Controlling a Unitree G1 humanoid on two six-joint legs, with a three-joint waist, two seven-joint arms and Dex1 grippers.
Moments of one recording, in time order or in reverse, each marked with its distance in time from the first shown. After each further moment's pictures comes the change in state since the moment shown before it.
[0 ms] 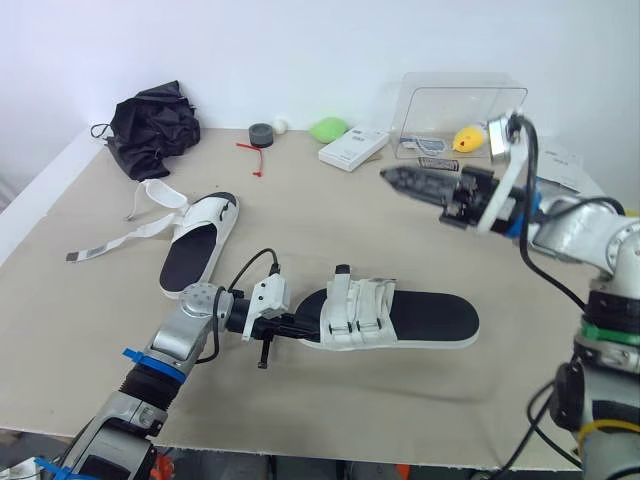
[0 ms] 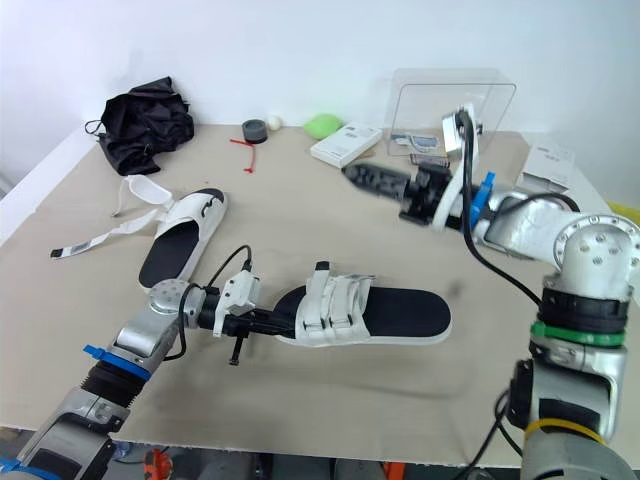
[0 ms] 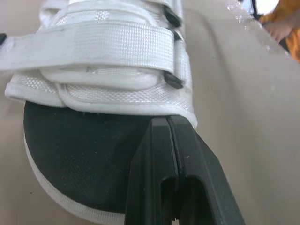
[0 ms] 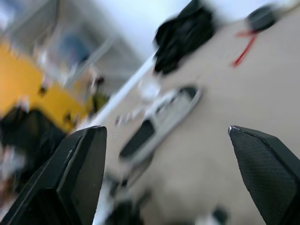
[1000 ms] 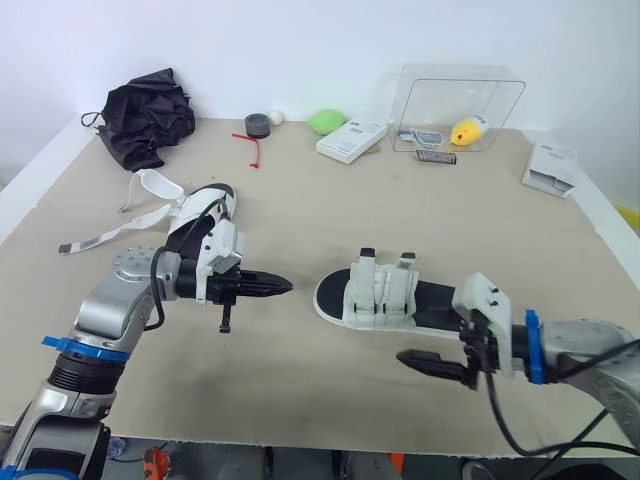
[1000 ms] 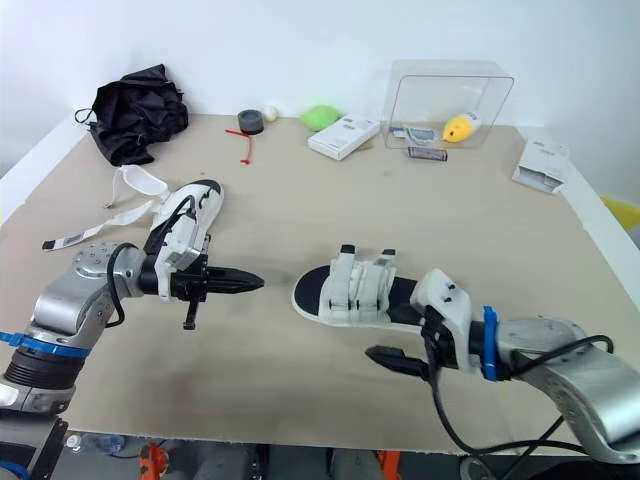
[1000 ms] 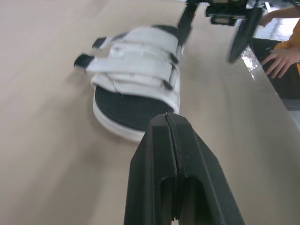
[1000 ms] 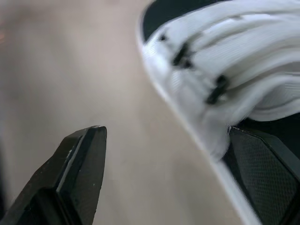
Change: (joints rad) left arm 0.006 0.240 0.208 -0.280 -0.217 0.266 0.043; right arm 0.637 -0.147 0.174 -0.396 -0.847 -0.474 0.534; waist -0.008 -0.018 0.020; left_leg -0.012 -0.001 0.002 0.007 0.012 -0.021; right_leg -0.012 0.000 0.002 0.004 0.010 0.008
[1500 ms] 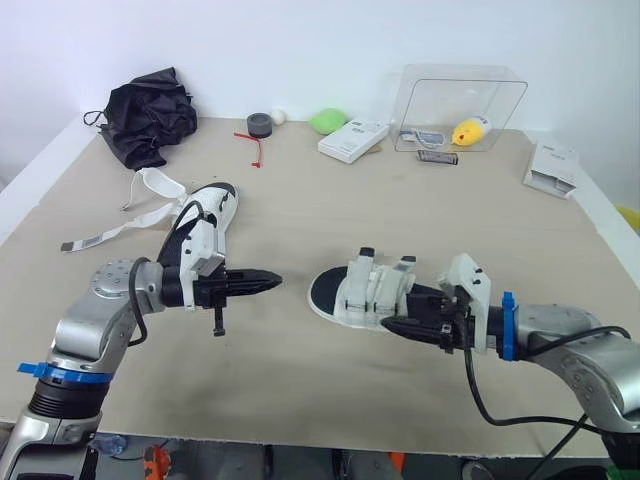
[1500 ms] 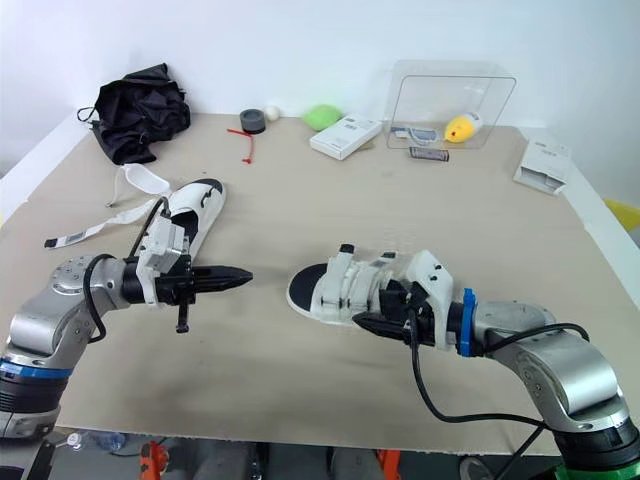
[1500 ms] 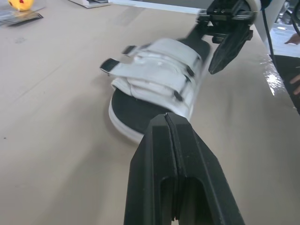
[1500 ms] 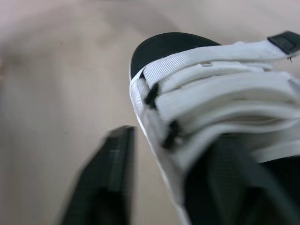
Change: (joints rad) left arm 0.095 0.013 0.082 -0.117 -0.059 0.035 0.115; right arm -0.112 0.103 0.058 0.055 0.022 0.016 0.038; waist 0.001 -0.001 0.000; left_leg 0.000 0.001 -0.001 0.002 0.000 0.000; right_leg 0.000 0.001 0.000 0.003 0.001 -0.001
